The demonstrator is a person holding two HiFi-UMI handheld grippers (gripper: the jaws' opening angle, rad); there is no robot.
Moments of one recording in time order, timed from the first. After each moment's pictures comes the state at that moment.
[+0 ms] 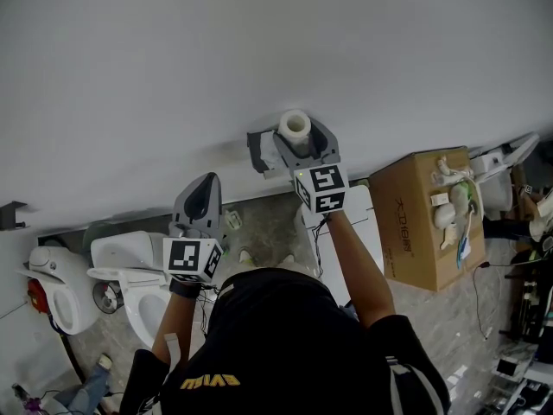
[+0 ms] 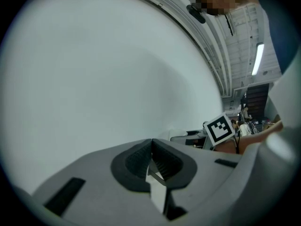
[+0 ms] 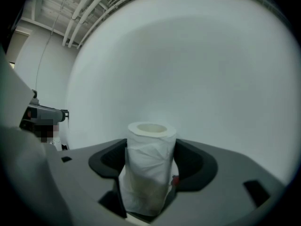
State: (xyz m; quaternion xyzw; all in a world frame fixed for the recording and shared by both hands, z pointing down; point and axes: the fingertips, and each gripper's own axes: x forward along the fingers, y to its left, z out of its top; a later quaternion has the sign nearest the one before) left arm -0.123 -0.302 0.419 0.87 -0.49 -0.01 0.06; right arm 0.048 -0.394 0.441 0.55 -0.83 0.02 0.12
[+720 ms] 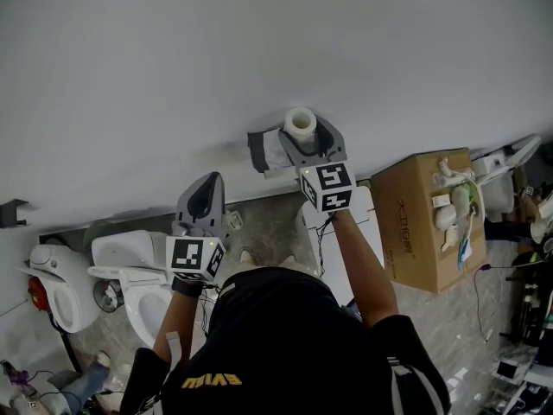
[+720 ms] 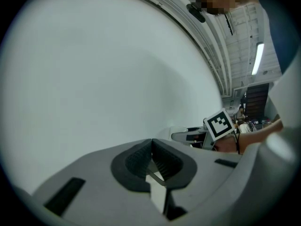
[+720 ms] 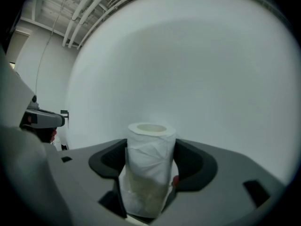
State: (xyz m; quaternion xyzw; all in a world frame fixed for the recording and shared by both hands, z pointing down) left arm -0.117 -0.300 0.420 0.87 -0.49 -0.01 0.06; right arm 0.057 -0.393 0.430 0.55 -0.83 0.02 0.12
